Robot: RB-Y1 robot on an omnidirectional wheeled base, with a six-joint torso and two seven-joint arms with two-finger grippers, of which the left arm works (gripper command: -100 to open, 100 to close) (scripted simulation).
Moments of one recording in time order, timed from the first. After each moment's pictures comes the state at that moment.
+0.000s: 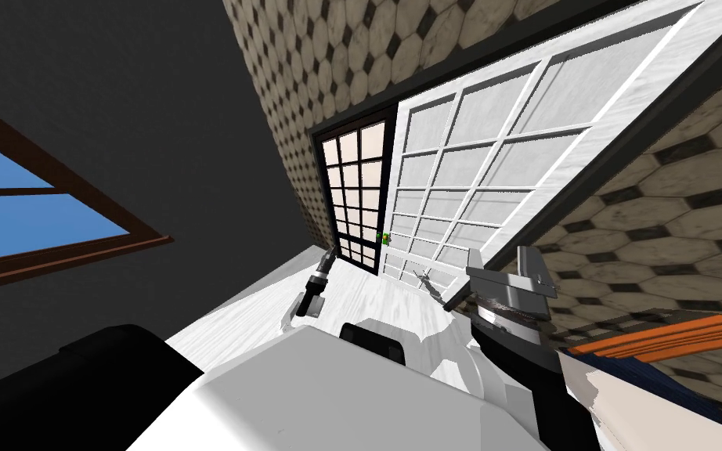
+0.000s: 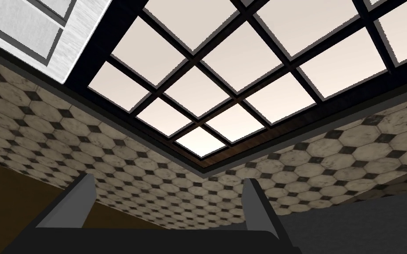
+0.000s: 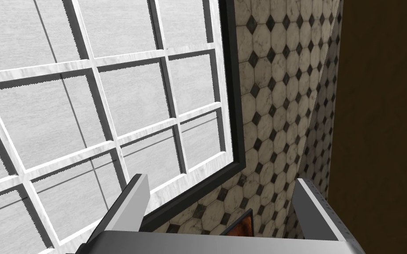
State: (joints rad) arm 0.31 0.08 0.08 -1.72 -0.19 -0.60 -0.46
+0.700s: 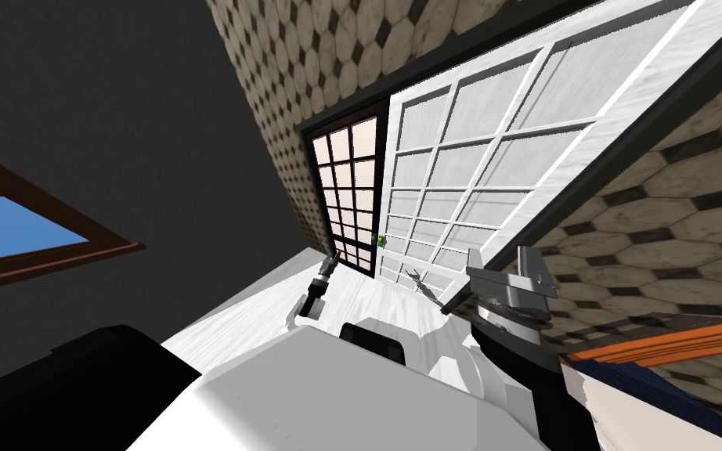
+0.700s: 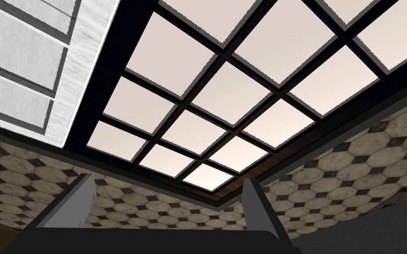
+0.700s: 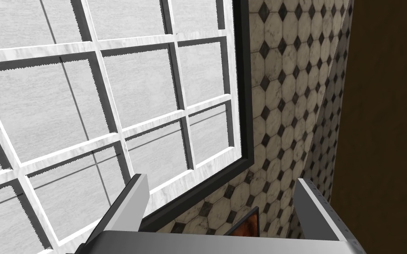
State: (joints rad) arm 0.26 0.08 0.11 -1.54 -0.25 -0.65 -0.60
